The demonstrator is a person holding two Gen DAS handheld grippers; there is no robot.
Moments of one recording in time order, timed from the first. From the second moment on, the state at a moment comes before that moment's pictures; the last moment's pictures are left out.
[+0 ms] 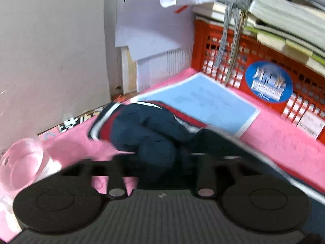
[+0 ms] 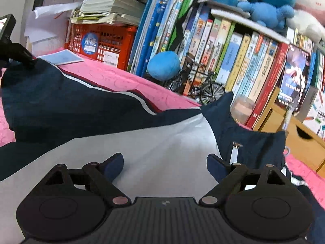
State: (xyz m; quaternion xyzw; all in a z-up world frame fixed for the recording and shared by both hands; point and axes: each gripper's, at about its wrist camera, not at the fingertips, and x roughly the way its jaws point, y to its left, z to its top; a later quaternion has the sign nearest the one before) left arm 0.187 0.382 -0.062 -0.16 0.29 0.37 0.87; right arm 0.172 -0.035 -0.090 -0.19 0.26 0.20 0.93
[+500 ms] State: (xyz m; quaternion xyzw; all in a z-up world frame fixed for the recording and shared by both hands) left arm 0.231 0.371 -0.071 0.09 0.33 0.45 0.82; right arm 0.177 -0.038 -0.093 -0.18 0.27 0.21 0.92
